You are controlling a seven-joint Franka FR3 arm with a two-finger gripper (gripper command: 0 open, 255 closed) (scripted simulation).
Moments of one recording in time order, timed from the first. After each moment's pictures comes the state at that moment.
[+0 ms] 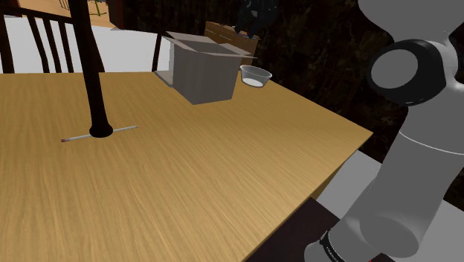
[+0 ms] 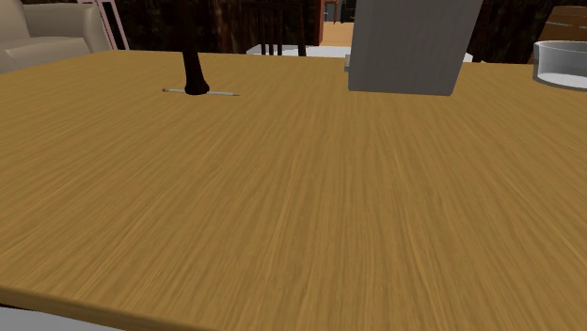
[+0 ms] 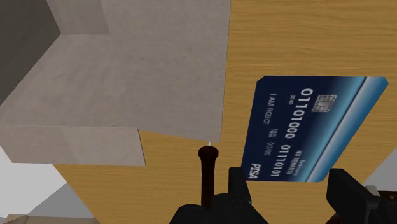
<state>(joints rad) 0.02 0.20 -0.31 -1.07 0.68 1.20 -1.57</state>
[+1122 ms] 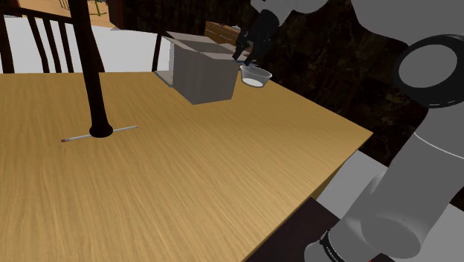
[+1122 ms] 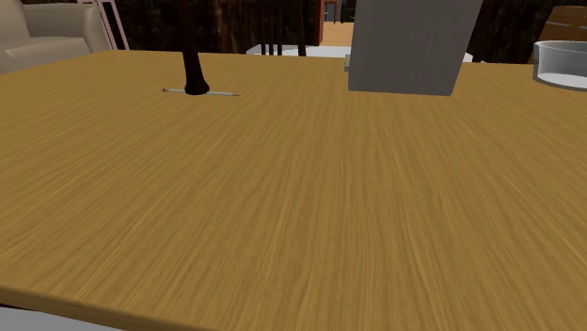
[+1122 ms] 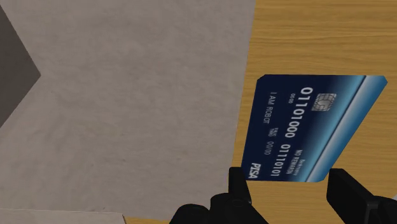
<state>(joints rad) 0.05 0.08 -0.31 -1.44 0.60 1.42 -1.71</state>
